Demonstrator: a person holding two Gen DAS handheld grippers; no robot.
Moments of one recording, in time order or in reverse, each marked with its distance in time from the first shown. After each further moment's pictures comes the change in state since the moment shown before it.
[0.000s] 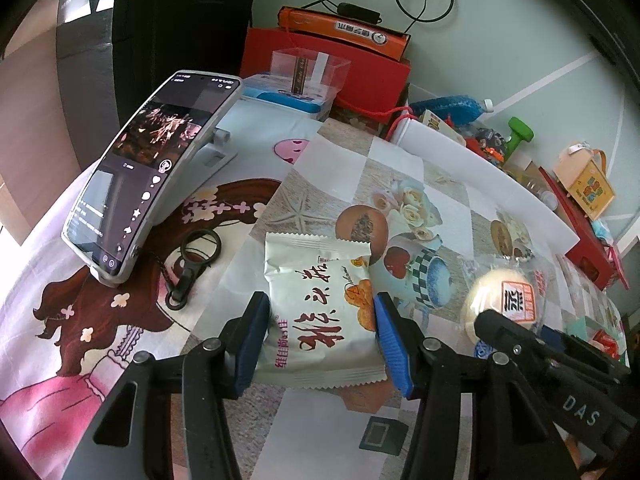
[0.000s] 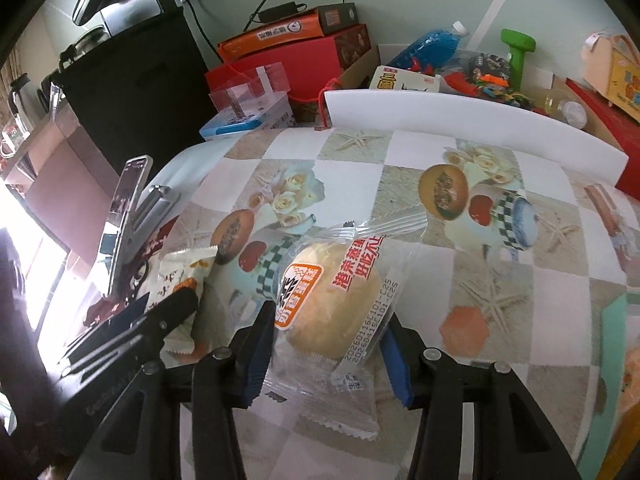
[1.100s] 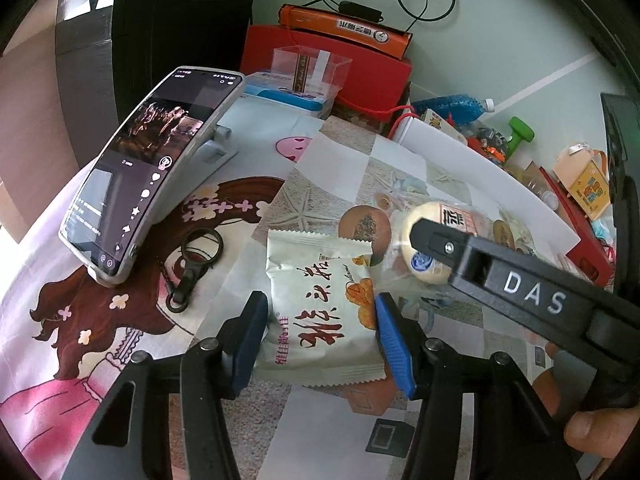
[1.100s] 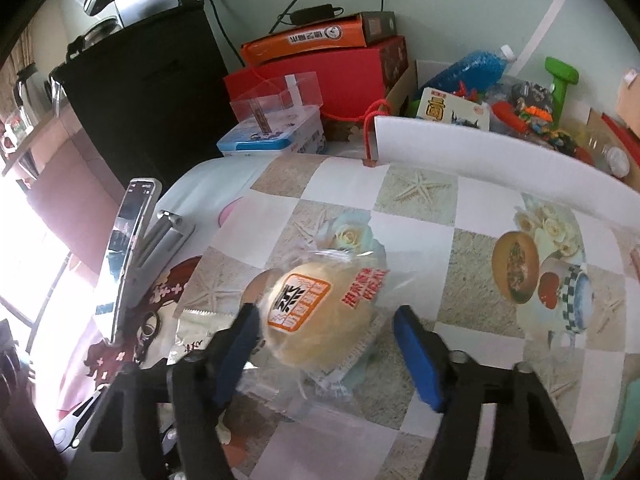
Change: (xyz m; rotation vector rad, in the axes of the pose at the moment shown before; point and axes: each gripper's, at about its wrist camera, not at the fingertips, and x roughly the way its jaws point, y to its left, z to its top) left arm 0.003 0.003 0.000 -0.002 -0.001 0.001; right arm 0.041 0.038 0.045 -0.058 -0.025 0.024
